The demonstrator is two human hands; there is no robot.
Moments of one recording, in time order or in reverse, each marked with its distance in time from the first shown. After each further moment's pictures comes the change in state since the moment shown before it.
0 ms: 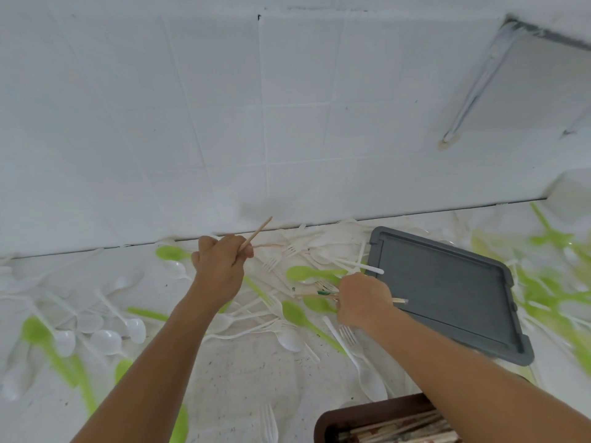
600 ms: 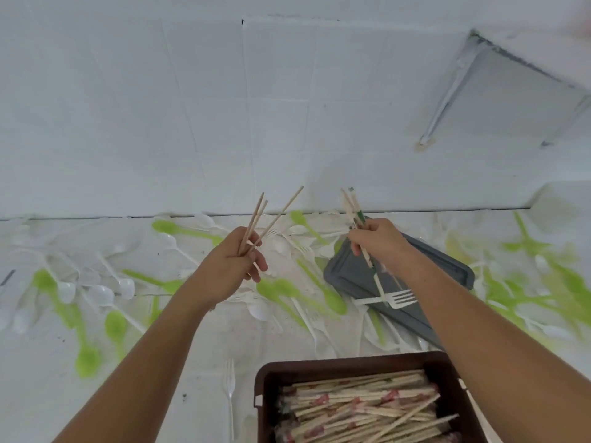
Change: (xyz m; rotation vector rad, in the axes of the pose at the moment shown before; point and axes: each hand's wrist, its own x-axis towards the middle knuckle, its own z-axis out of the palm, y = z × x) left_hand -0.074 0.092 -0.032 -0.558 -0.366 -0.167; right_hand -0.023 0.104 -0.071 1.106 0.111 0.015
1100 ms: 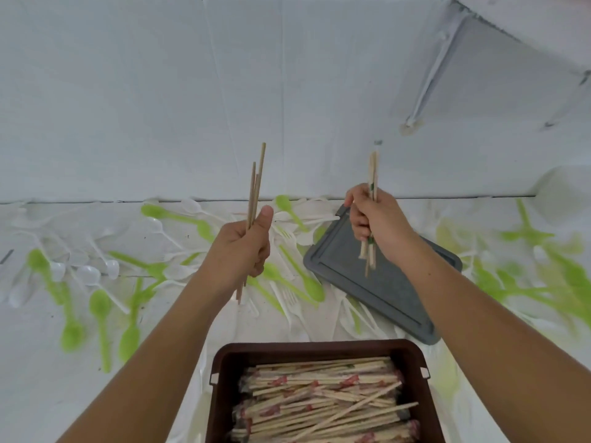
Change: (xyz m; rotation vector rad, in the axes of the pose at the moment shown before) left_hand -0.027 0.075 0.083 -0.248 0.151 -0.044; right_hand -0.011 0.010 -0.041 0.508 -0.106 -0.161
